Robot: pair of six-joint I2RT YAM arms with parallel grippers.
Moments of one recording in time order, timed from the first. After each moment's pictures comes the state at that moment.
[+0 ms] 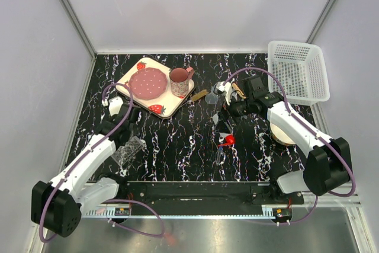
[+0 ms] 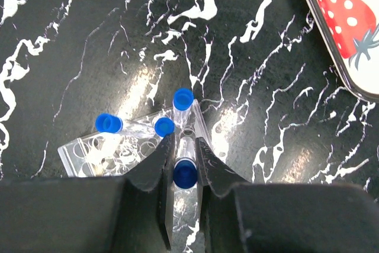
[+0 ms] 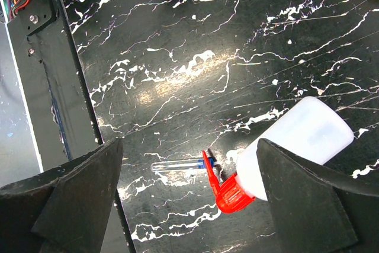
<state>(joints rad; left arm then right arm) -0.37 0.99 0.70 -0.73 -0.52 -0.74 0.40 1.39 1.05 -0.59 -0.78 -0.38</state>
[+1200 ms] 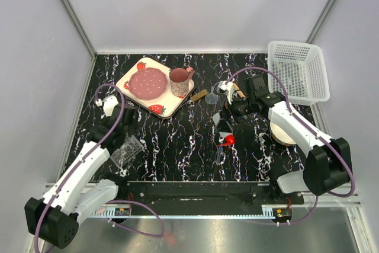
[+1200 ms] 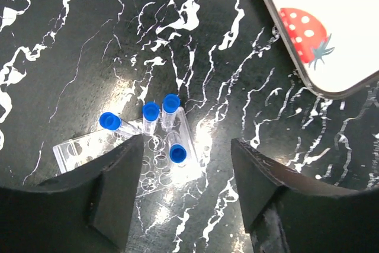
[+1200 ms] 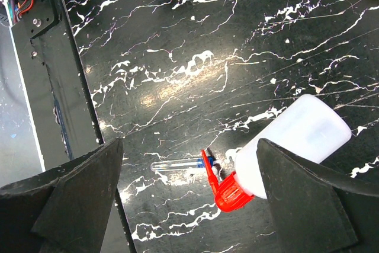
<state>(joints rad) -0.37 0.89 0.72 -0.77 -0.50 -0.74 0.38 1.39 1.05 -0.59 -0.81 -0.39</state>
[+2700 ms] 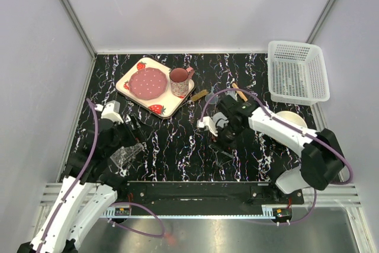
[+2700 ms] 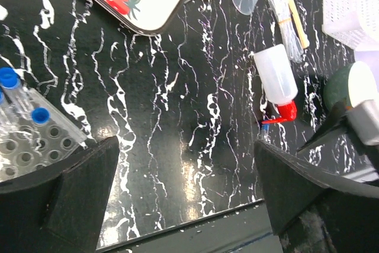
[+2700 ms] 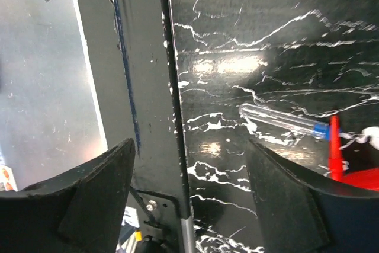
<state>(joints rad) -0.37 0.48 0.72 -0.75 0.04 -0.62 0.69 1.45 1.06 -1.00 -0.71 -0.62</state>
